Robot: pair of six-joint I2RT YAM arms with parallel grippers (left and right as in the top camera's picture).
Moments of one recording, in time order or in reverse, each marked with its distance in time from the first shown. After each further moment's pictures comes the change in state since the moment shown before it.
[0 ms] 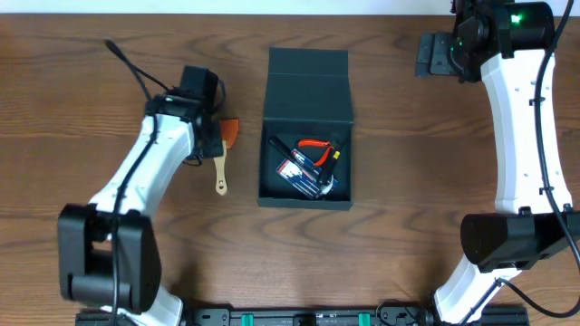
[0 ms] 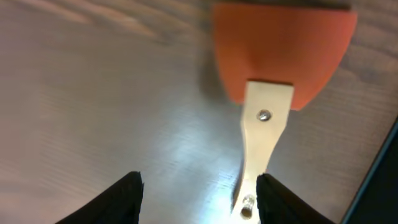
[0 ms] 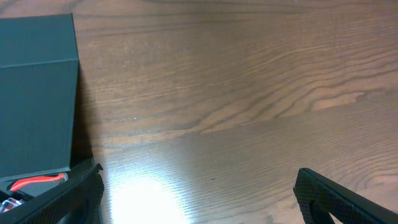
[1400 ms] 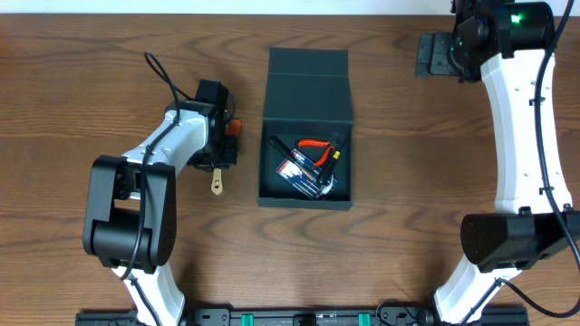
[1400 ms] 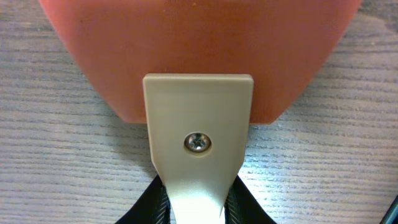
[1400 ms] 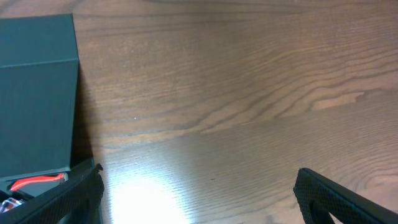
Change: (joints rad) left arm 0.000 0.209 -0.015 0.101 0.177 0.130; right arm 0.000 0.000 0.000 0.000 0.000 0.000
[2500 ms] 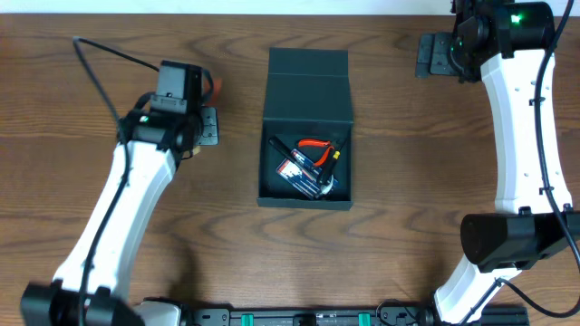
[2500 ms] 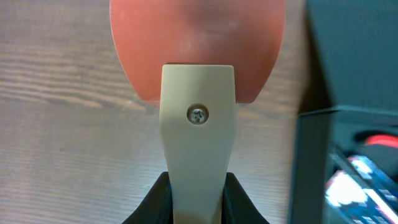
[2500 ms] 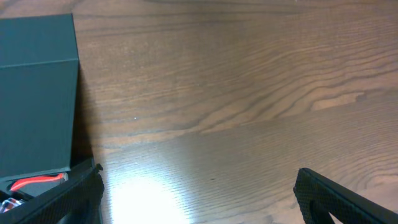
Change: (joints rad) left arm -0.001 -0.494 0.008 -0.011 -0.116 0.000; right arm 0.000 0.000 0.000 0.000 0.000 0.000
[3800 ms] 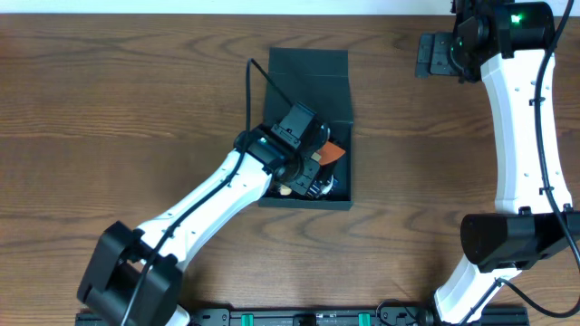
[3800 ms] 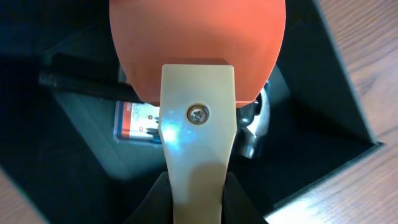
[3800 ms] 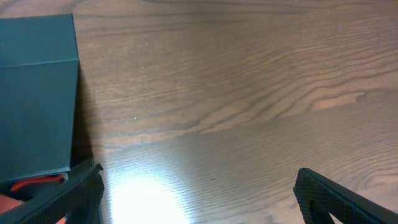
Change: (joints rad) left arm -0.486 0.225 0.000 0.029 0.197 0.090; right arm 0.000 0.000 0.000 0.000 0.000 0.000
